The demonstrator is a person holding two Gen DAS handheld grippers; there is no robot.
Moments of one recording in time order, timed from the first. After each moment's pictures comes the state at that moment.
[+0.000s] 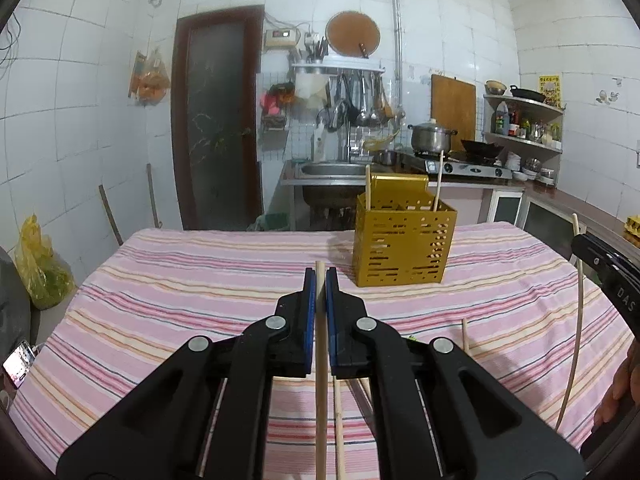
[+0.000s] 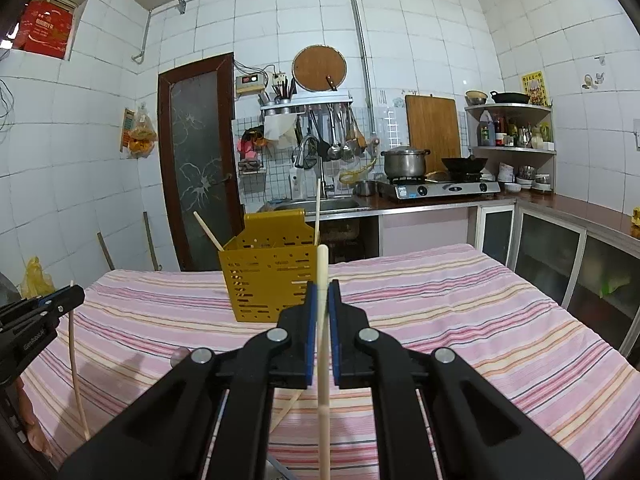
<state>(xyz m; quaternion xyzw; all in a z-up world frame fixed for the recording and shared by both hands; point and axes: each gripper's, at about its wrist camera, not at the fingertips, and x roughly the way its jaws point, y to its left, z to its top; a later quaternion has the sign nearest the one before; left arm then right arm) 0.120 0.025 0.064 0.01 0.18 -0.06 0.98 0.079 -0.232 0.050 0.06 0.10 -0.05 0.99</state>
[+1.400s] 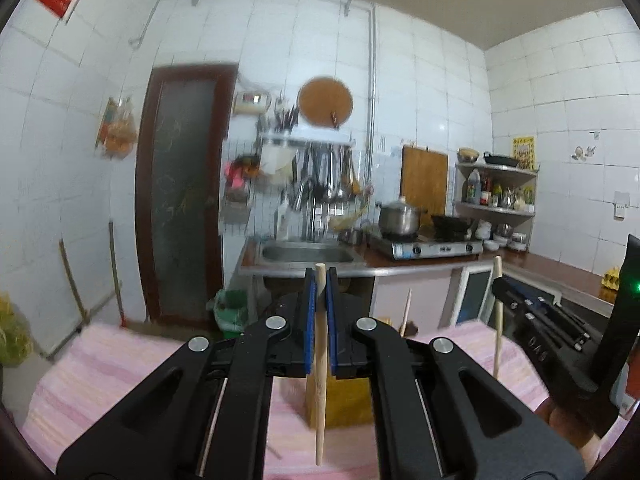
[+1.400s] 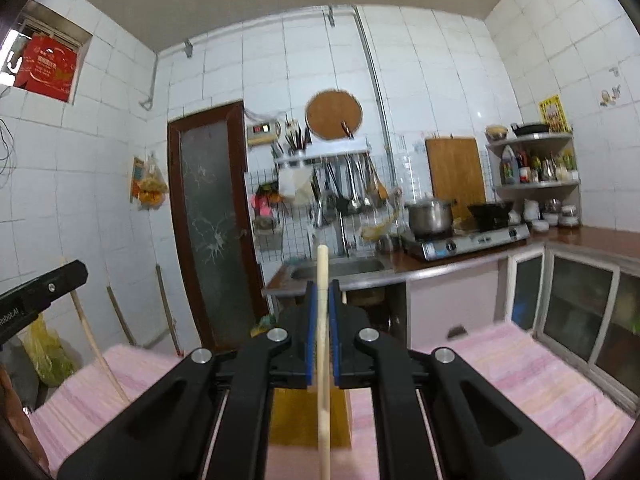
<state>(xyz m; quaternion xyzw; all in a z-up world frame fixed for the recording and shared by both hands) 0.218 -0.021 0.192 -0.02 0.06 -0.12 0.99 0.198 -0.242 0.144 0.07 0.00 -0.01 1.00</state>
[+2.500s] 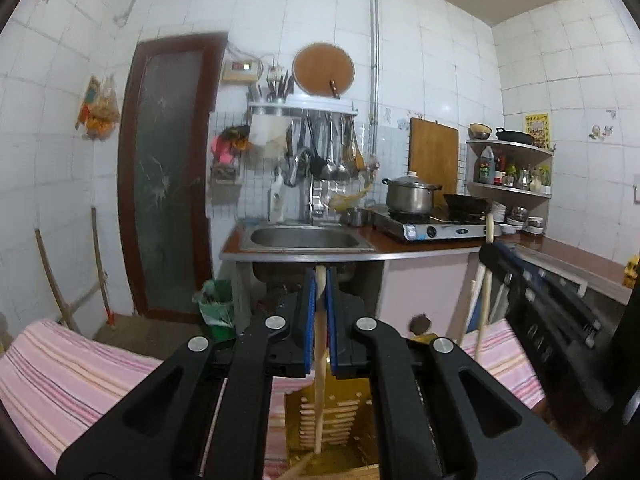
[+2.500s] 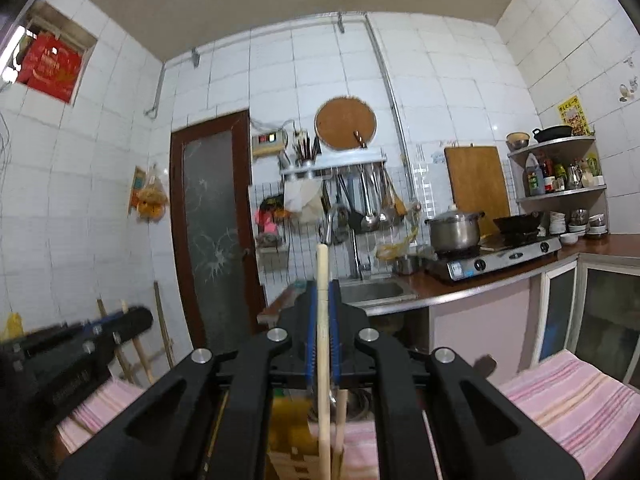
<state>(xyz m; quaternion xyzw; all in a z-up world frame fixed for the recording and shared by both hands) 0.380 -0.073 0.113 -0.02 0.10 -0.13 0.99 0.342 -0.261 0.089 0.06 -0.02 0.01 1.00</state>
